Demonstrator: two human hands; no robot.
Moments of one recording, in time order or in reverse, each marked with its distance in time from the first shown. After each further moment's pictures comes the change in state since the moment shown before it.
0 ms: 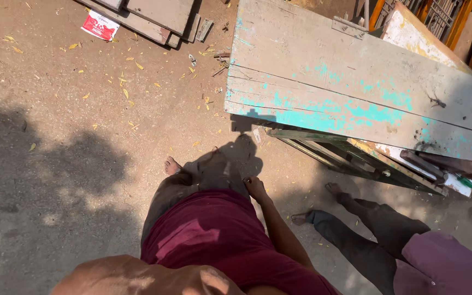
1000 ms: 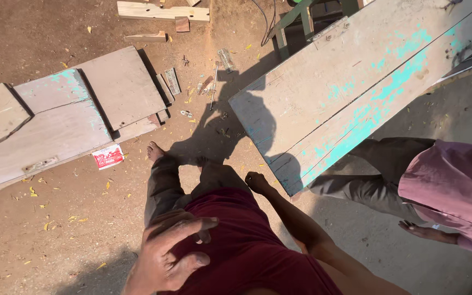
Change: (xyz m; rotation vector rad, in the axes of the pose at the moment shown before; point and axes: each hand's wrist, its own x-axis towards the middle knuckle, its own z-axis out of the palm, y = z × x) left_hand 0.366 -0.089 -0.443 0.133 -0.404 -0.267; right_hand 0.204 -0.317 0.019 0.242 0.091 0.281
